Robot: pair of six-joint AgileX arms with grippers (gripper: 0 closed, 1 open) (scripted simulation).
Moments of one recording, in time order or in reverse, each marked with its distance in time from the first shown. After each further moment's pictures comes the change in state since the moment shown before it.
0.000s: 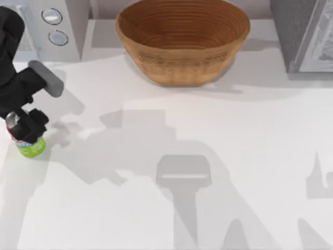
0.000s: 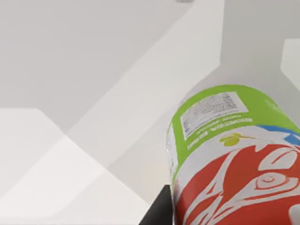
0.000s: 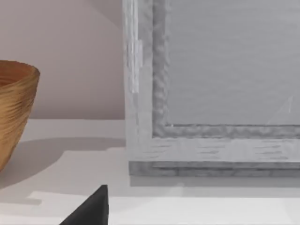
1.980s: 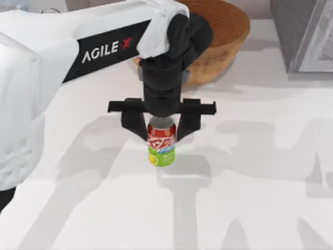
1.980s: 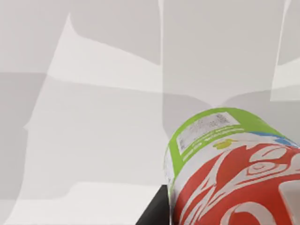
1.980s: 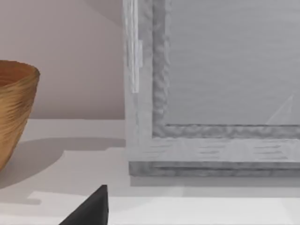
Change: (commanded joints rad) left arm -0.626 0.255 0.450 -0.216 0.006 -1.371; right arm 0.000 0.000 0.000 0.000 0.000 0.000
